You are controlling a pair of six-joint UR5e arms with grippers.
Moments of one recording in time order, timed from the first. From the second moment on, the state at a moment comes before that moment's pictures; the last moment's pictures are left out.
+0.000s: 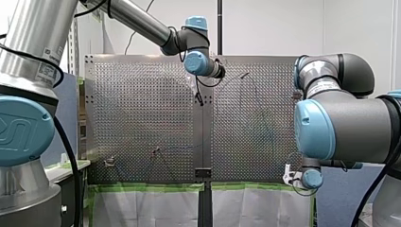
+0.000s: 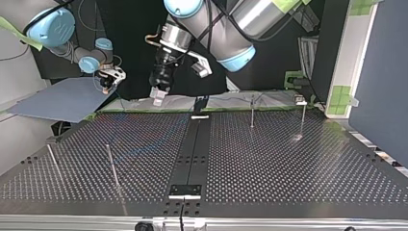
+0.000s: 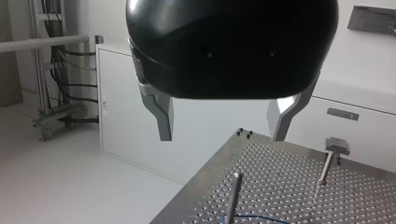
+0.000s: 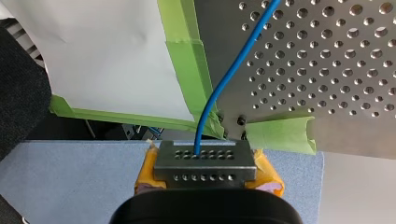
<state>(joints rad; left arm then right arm) -0.81 -1.81 -1.62 -2.73 -1.96 -1.97 1.56 -0.43 1.52 -0.70 1.49 1.63</state>
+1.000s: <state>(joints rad) -0.80 -1.81 -1.89 -2.46 -2.02 -1.97 1.56 -0.43 1.52 -0.70 1.49 1.62</state>
